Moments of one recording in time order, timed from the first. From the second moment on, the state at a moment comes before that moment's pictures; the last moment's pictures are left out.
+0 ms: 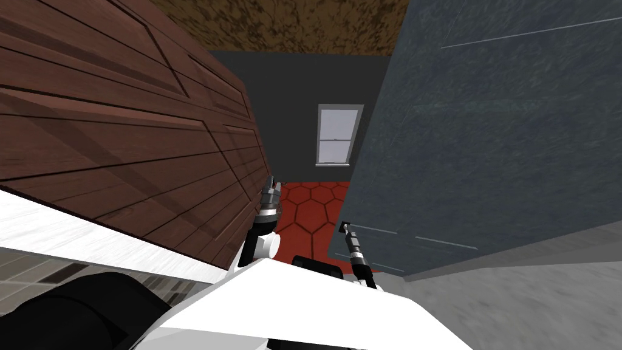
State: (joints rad) arm 0.18 -0.08 0.14 -1.01 -0.03 -0.75 -0.02
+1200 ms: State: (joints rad) arm 0.19 -0.07 0.06 -1.02 -0.06 -0.74 0.01
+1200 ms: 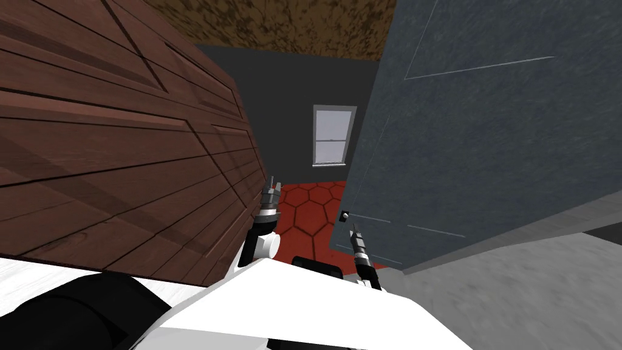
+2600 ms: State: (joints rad) arm 0.18 -0.05 0.05 -0.99 -0.06 -0.76 0.01
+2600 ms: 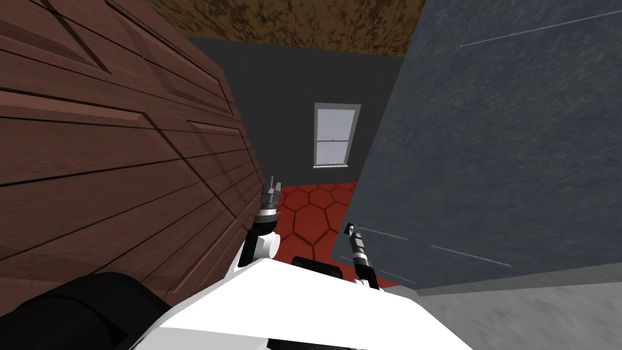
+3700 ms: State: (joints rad) arm 0.18 -0.05 0.03 -0.99 -0.07 -0.74 0.02
